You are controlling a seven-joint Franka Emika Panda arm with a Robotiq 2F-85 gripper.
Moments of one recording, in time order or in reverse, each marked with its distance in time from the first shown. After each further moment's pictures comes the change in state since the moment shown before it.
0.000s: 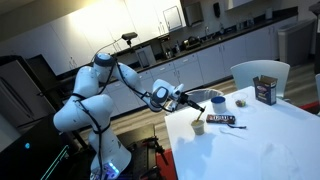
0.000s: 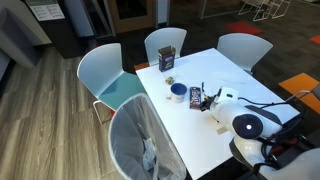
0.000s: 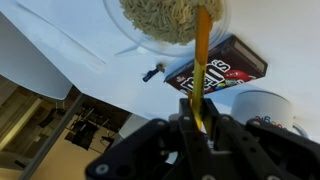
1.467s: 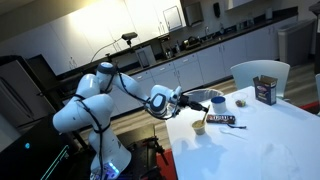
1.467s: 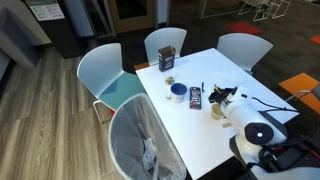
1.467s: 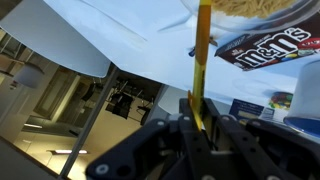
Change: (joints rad) arm 0.068 0.196 0.011 -0.048 0.412 0.102 -0.099
